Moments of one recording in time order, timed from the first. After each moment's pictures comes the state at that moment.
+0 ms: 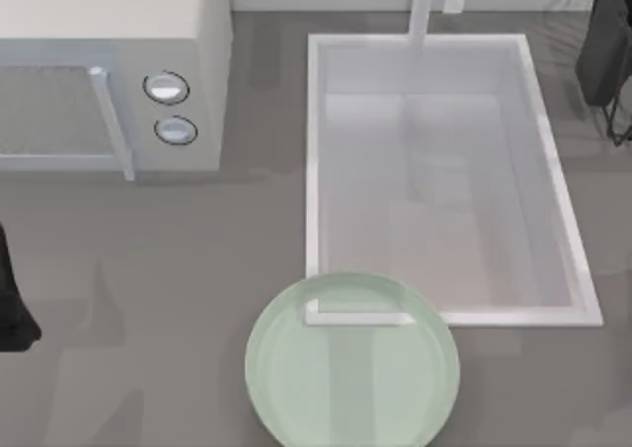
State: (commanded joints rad) left arm 0.00 0.00 0.00 0.00 0.00 0.00; right arm -0.20 1.78 0.83 -0.61 0.00 -0.41
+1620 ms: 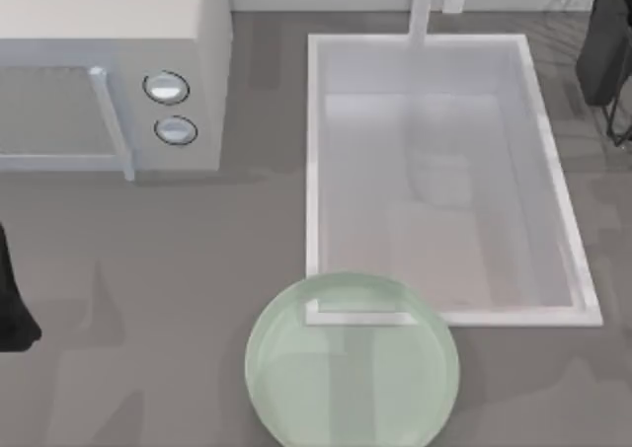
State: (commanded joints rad) left arm 0.00 0.00 0.00 0.00 0.00 0.00; right arm -0.07 1.61 1.17 -1.10 -0.01 -0.20
